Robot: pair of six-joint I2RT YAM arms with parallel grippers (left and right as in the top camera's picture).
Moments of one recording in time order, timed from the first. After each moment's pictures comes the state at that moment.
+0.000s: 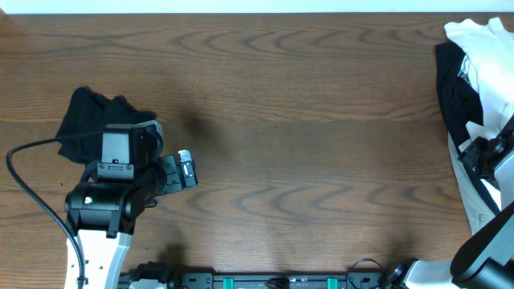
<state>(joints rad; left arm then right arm) -0.08 0.98 1.00 -1.10 0.10 -0.30 -0.61 1.60 0.98 -0.54 0.21 0.18</state>
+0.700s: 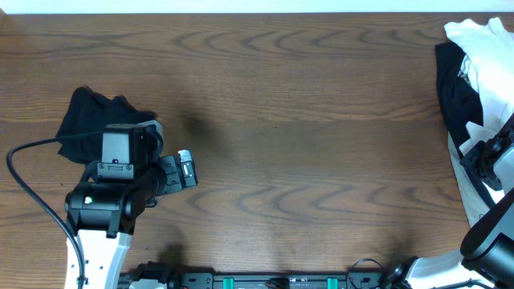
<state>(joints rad) -0.08 0.98 1.00 -1.10 0.10 -0.30 -0.63 1.72 0.98 -0.45 0.22 0.18</state>
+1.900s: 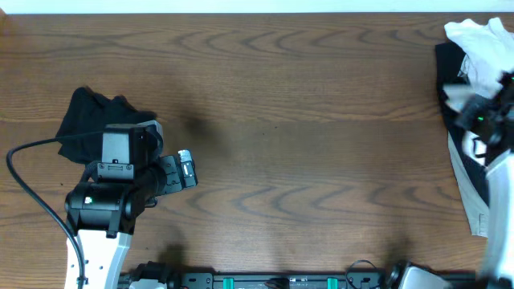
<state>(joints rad) -0.08 0.98 1.00 -1.10 0.10 -0.30 -0.34 1.33 1.16 -0.64 0.03 0.15</state>
